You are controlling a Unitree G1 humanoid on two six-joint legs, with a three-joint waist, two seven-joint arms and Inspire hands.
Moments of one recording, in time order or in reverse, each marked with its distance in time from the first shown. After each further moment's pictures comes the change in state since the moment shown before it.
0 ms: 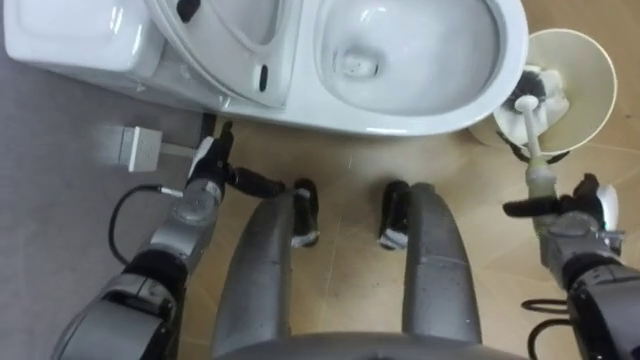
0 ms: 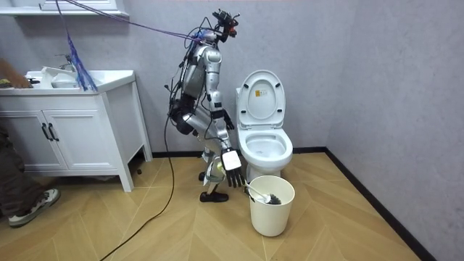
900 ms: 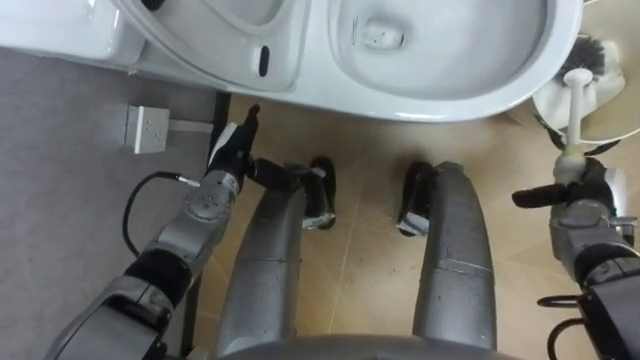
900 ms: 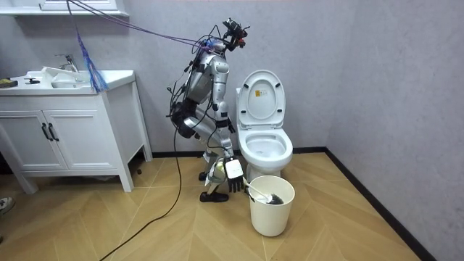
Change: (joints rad) left arm 0.052 0.031 -0.111 -0.137 -0.091 -0.010 -0.001; right arm -0.004 -0.044 0.112 -0.002 0.159 -0.004 0.038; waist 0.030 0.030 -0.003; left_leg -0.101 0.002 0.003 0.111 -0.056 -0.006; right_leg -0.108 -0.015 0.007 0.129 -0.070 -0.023
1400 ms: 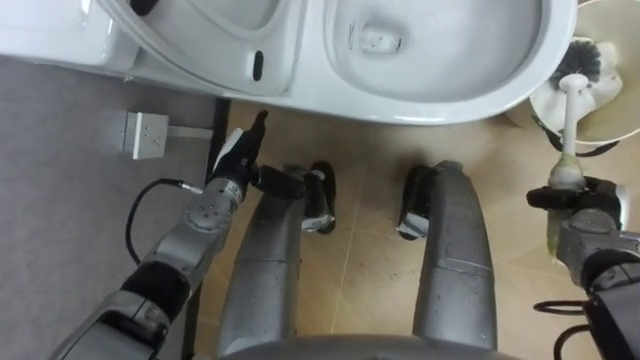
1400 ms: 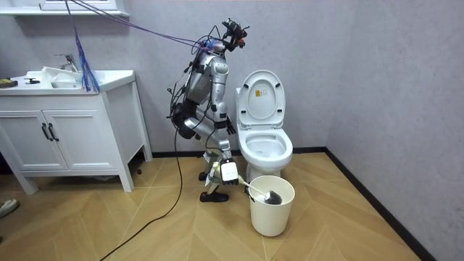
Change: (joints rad) left arm 0.049 0.010 -0.007 -0.066 0.005 0.002 -0.025; right arm 0.023 -0.006 0.000 -0.007 0.162 -0.001 0.029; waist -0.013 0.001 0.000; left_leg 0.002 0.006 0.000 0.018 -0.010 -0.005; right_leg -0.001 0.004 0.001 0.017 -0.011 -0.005
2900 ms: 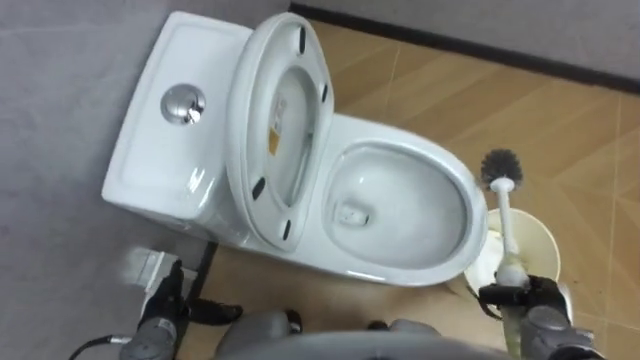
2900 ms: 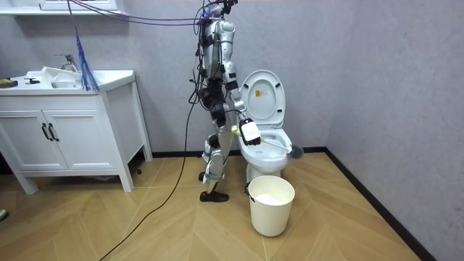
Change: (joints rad) left arm 0.437 -0.003 0.356 0.227 0.060 -0.081 0.007; right arm 0.391 0.153 -0.100 -0.140 -0.265 -0.021 0.059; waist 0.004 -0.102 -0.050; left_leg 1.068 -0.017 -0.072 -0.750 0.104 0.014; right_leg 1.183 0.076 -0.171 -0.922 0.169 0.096
